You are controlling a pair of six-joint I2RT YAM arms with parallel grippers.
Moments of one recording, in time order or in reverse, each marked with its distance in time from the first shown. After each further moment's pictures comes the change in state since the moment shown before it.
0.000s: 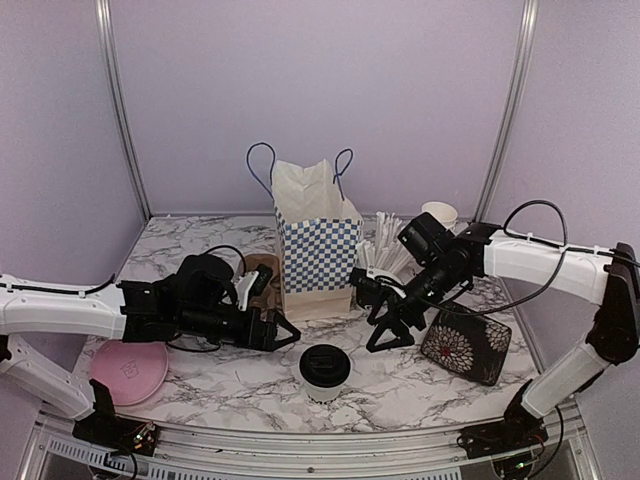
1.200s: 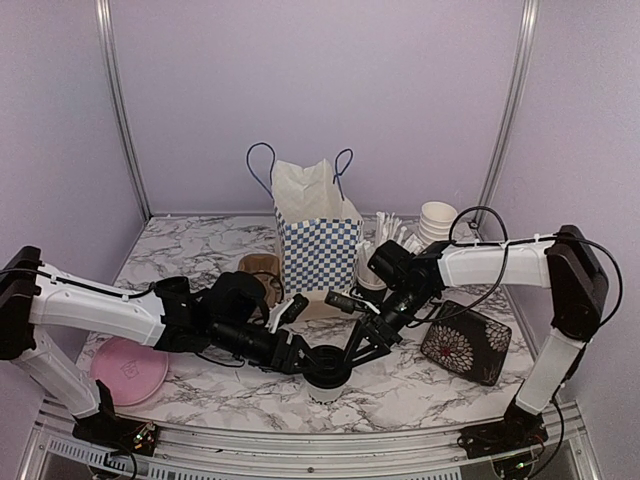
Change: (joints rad) left arm -0.062 0.227 0.036 0.132 0.243 -0.063; right arm 0.047 0.251 -0.011 0.094 -0.357 0.125
